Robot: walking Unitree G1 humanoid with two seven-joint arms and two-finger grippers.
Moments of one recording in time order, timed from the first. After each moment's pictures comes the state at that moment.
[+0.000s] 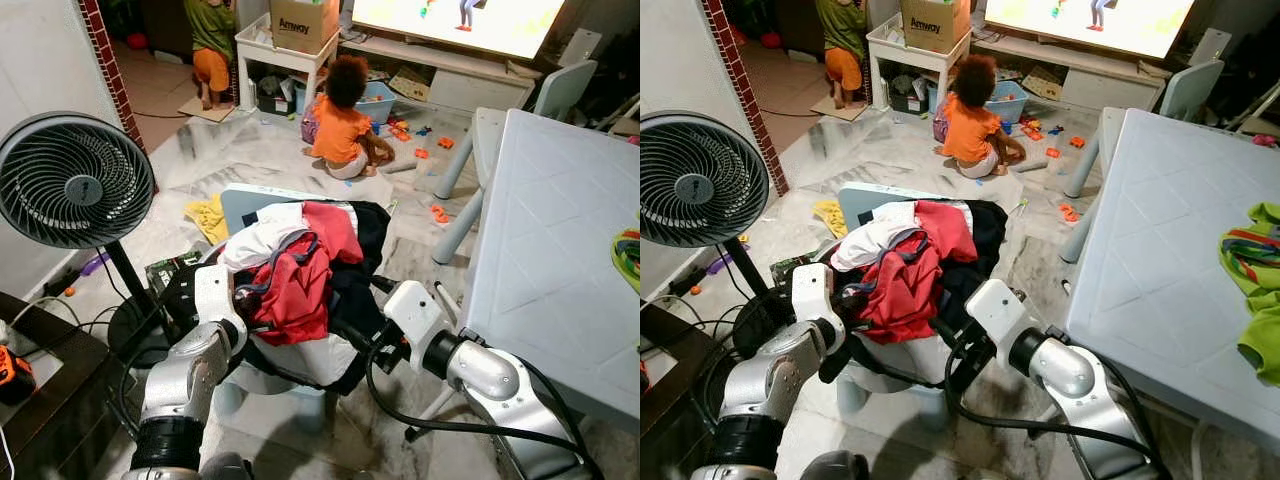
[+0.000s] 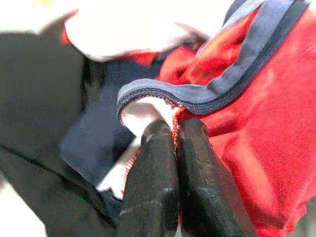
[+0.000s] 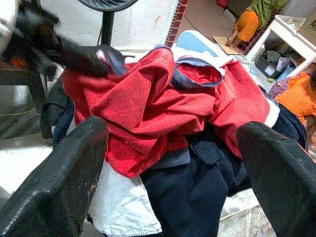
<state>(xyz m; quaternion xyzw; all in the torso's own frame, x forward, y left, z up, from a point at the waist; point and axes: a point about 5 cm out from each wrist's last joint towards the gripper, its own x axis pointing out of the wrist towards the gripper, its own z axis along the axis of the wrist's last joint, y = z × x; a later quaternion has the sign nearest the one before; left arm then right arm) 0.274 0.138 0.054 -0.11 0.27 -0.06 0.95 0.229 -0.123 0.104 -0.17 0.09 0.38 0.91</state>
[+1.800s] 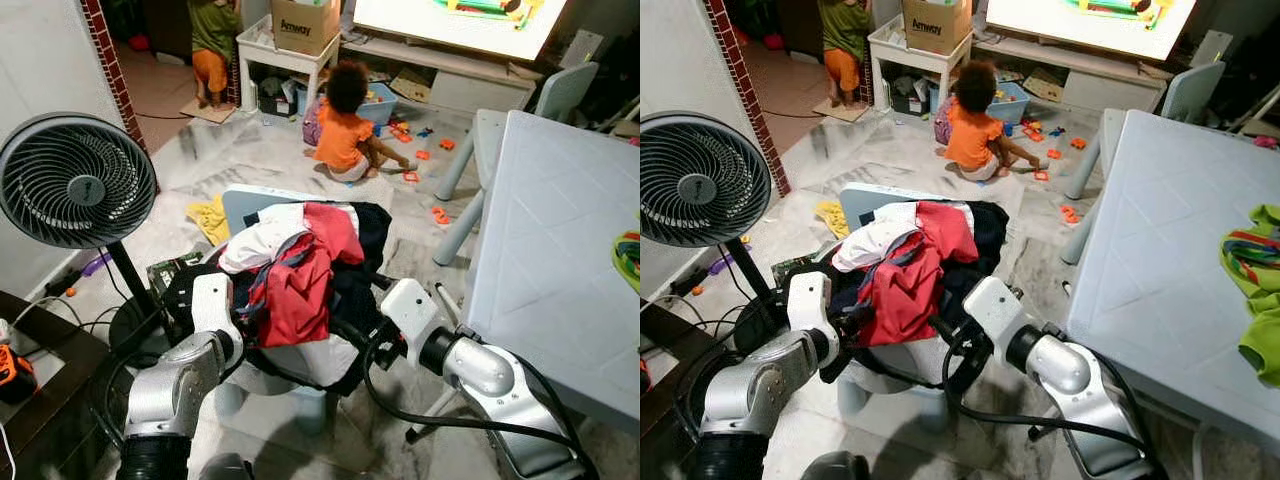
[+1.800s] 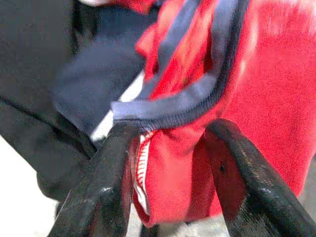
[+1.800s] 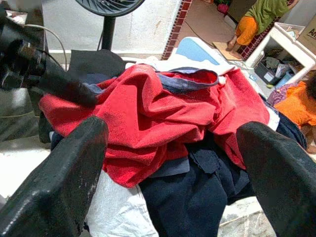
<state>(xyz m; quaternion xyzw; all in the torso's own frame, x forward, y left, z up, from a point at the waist) 0.259 0.132 0.044 -0.15 0.35 -0.09 0.92 0.233 -0.120 0.105 -0.17 0.08 0.38 0.91</state>
